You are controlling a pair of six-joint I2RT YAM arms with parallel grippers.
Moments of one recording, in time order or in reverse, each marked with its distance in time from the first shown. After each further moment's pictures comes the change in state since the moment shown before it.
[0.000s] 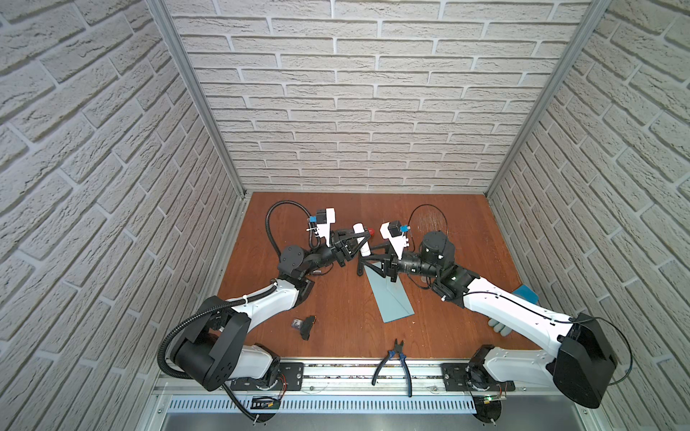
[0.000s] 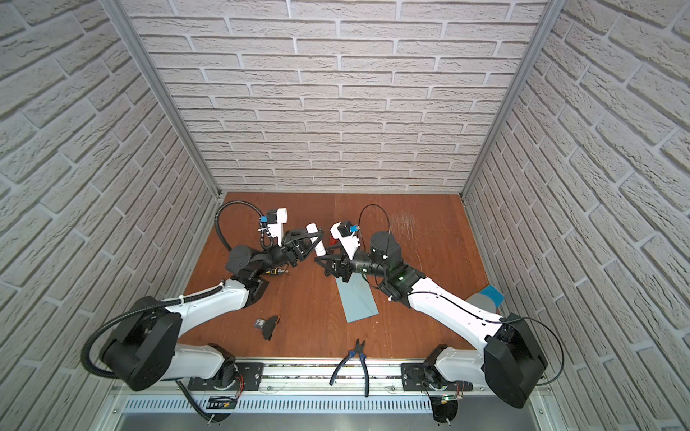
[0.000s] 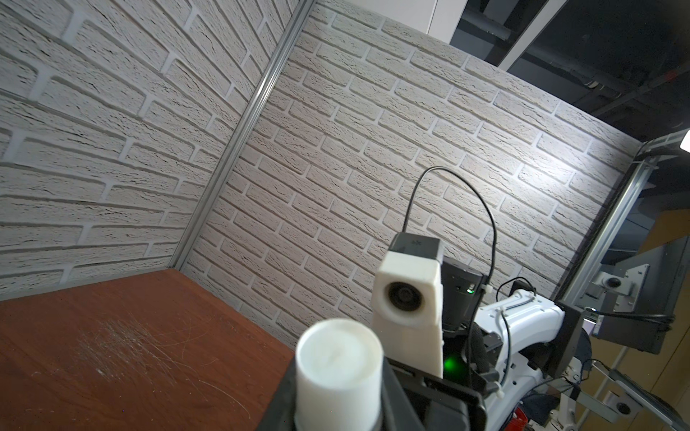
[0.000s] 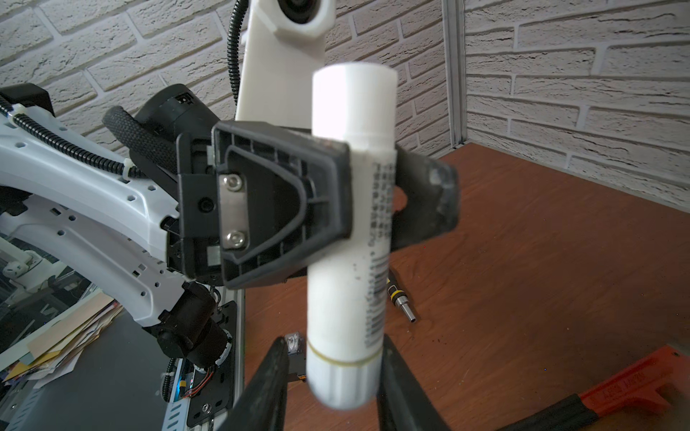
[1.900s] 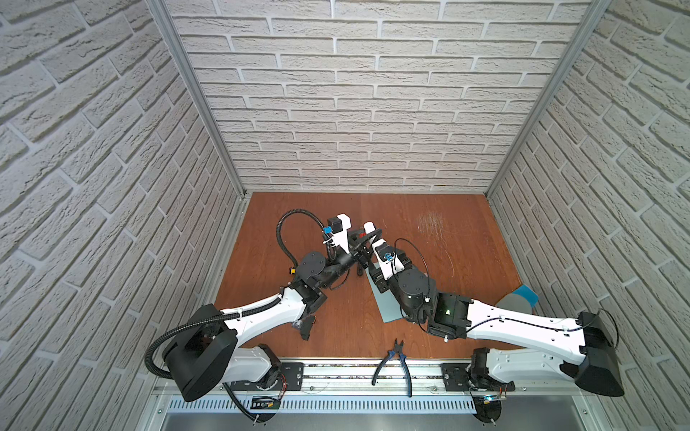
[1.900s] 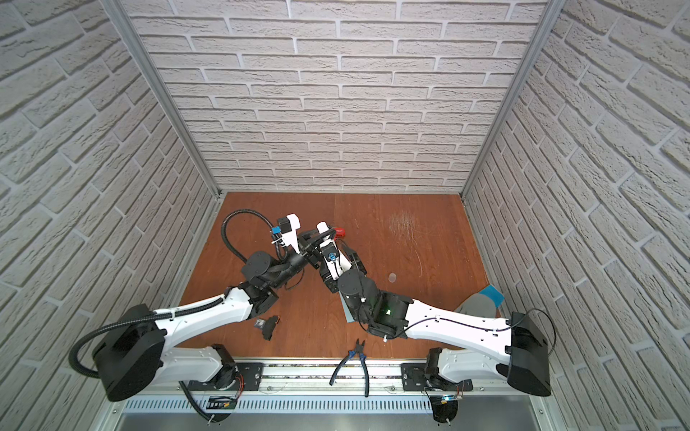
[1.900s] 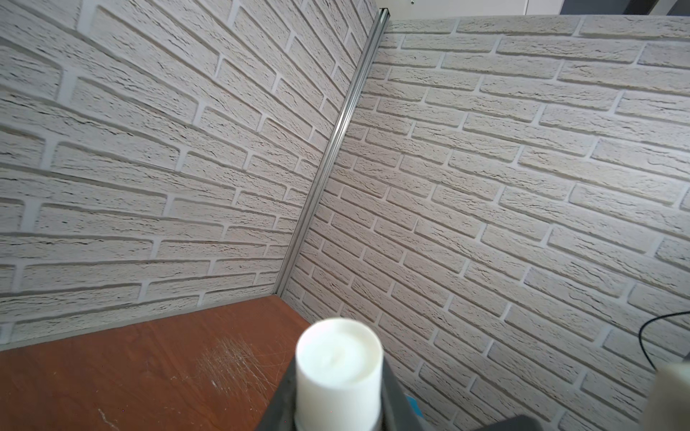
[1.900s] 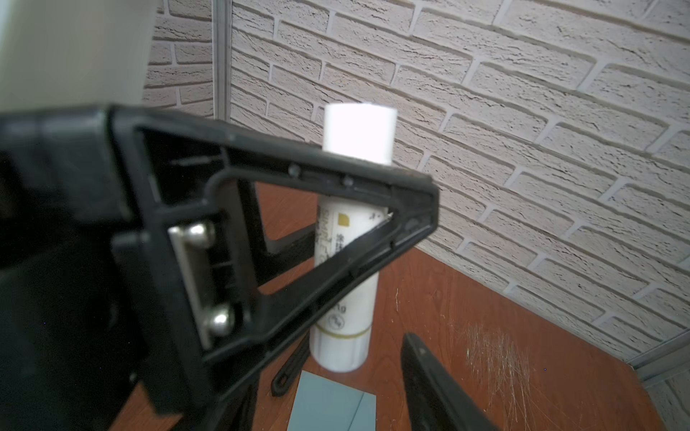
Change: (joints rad) left arm -0.240 -0.086 0.031 -0.287 -0.539 0.378; right arm 0.479 -0.063 0.029 -0.157 1.334 -0.320
